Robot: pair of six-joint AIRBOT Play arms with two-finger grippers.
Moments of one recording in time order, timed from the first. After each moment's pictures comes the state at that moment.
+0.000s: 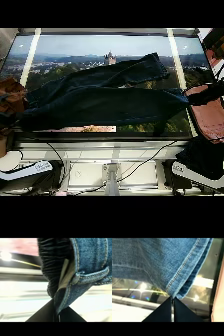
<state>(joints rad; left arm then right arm) 0.74 -1.34 1.09 1.44 -1.62 -1.05 -0.37 -1.27 1.23 -1.48 1.47 1.04</state>
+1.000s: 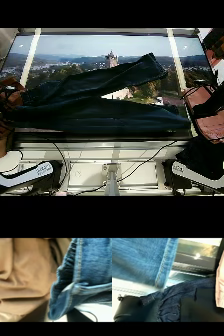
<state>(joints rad) 0.49 -1.30 1.07 2.01 -1.26 -1.00 -0.37 -1.27 1.23 -1.65 1.76 1.03</state>
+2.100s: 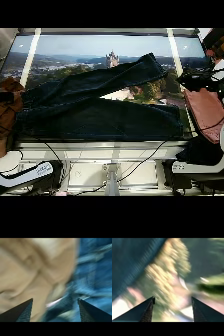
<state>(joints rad) 0.49 -1.30 1.28 1.69 -1.19 -1.32 -0.37 -1.53 1.24 -0.99 0.81 1.42</state>
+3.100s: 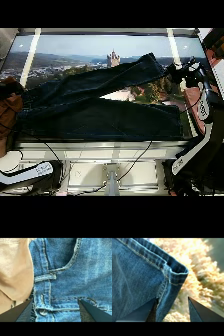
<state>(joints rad) 0.49 -1.33 1.31 1.46 -1.16 -1.35 -0.26 -2.03 1.74 -1.07 0.83 1.83</state>
